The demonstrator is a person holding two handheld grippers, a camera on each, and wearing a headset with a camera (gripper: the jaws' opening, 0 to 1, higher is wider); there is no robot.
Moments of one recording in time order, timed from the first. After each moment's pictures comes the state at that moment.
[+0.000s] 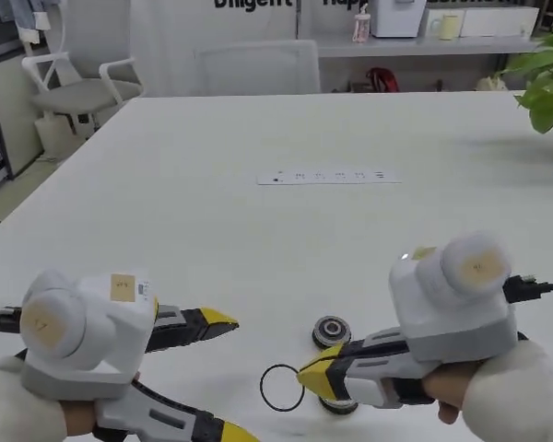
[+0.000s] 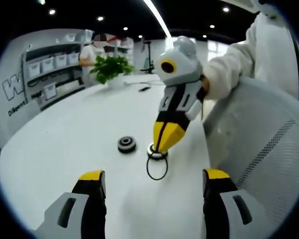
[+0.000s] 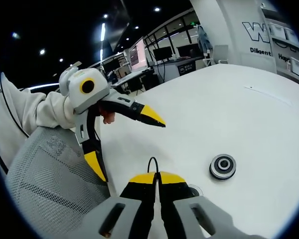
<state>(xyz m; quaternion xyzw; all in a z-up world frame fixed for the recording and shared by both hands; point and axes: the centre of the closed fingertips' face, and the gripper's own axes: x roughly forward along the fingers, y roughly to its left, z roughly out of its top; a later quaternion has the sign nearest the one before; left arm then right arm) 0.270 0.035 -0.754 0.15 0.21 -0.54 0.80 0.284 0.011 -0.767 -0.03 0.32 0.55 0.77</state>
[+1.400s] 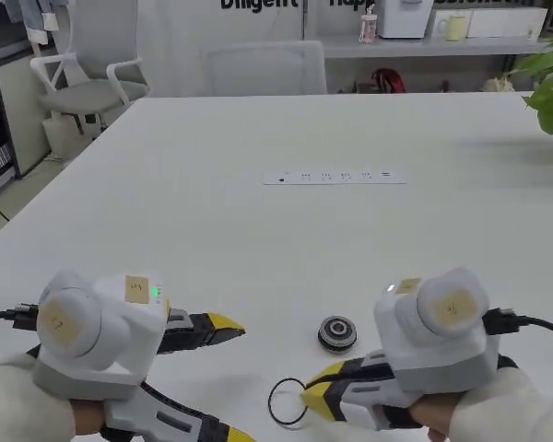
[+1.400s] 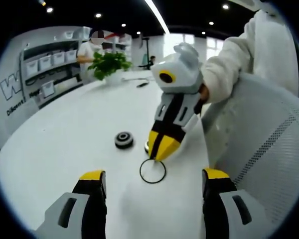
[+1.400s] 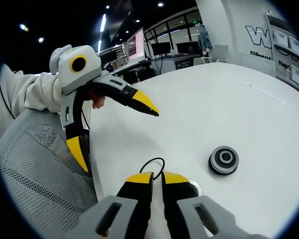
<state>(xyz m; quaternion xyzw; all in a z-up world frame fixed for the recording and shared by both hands) 0.271 0.039 -0.764 0.16 0.23 -0.55 0.79 0.287 0.012 -0.796 -0.08 0.32 0.53 0.78</state>
